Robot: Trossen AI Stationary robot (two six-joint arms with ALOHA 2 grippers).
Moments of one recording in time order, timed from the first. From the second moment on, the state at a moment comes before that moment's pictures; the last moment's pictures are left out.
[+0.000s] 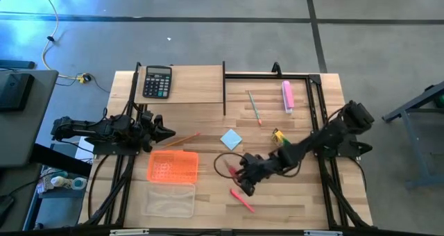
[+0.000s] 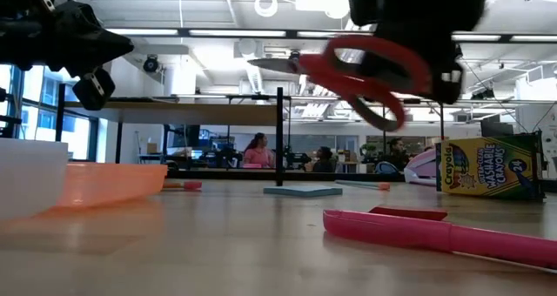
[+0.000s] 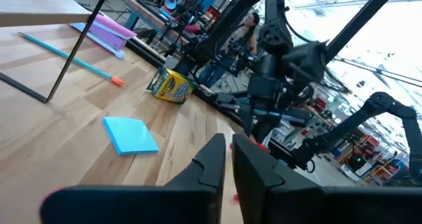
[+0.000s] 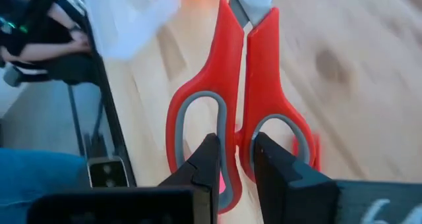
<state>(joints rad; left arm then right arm) 0.04 0.03 0.01 0.01 -0.04 -0.64 0.44 1.67 1.01 -0.15 0.09 1.01</state>
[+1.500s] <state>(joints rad) 0.04 0.05 0.35 -0.35 0.09 -0.76 0.18 1.67 1.43 0.07 0.05 0.39</state>
